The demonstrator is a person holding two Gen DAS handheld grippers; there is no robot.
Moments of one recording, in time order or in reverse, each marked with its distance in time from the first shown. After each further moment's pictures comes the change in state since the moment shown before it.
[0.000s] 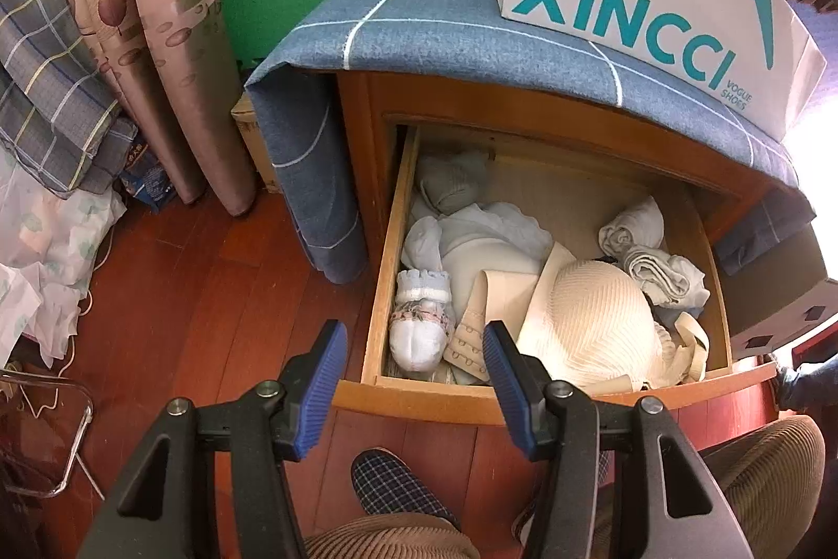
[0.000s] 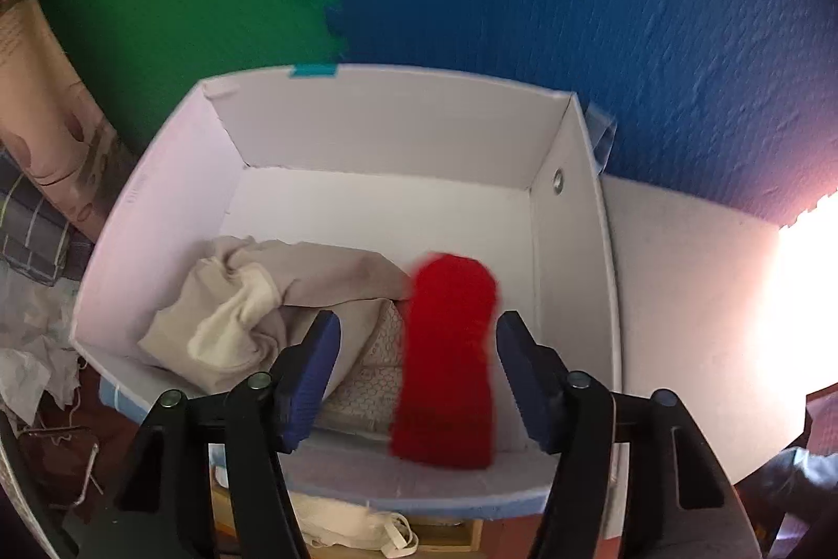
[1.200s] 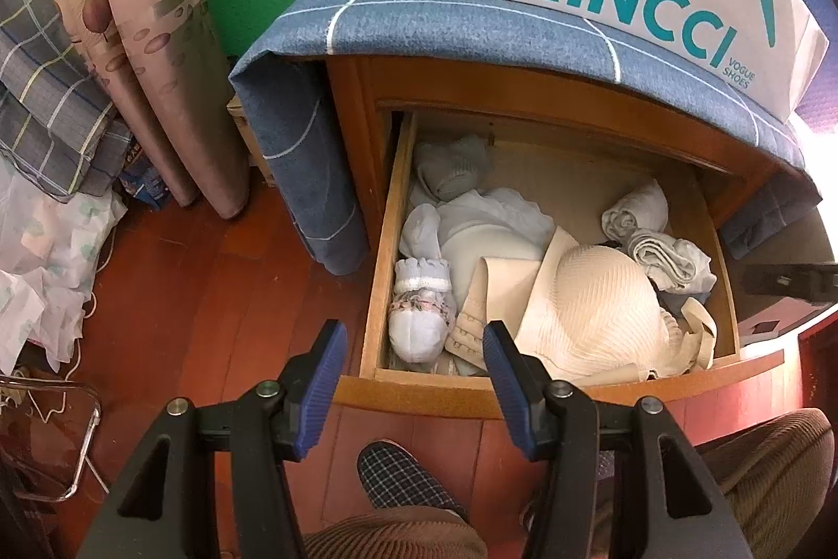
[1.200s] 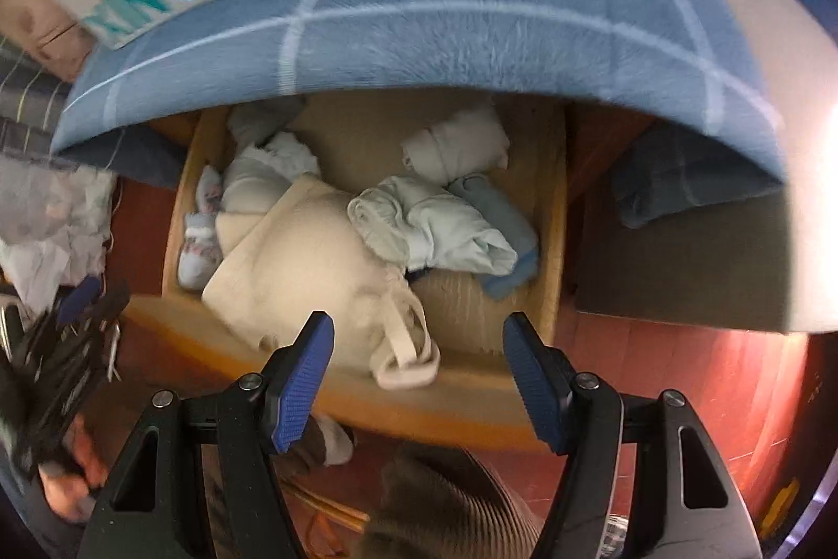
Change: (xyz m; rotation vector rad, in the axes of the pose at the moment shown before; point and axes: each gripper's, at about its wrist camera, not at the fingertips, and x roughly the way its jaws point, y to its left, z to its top) left arm 0.004 -0.004 -0.005 0.020 0.031 0.010; right arm 0.101 -0.022 -0.210 0.034 0.332 0.175
